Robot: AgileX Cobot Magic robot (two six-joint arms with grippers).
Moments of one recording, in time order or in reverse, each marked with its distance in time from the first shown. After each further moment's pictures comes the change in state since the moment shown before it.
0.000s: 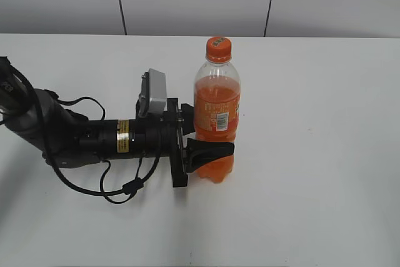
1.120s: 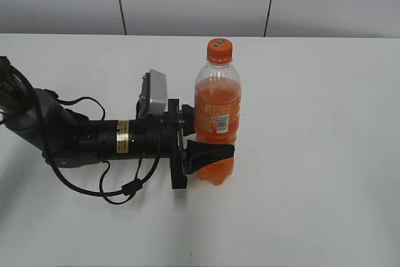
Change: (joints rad) left arm 0.000 -0.005 0.000 0.020 0.002 -0.002; right arm 0.000 -0.146 0.102 -0.024 -0.054 0.001
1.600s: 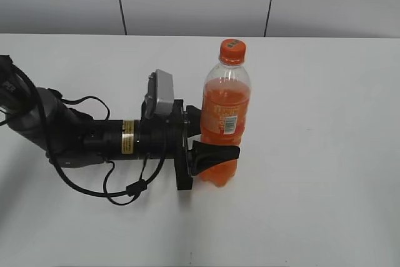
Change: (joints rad) left arm -0.032 -0.015 0.001 -0.023 0.026 -0.018; right arm 0.000 0.000 0.000 0.000 0.000 0.000
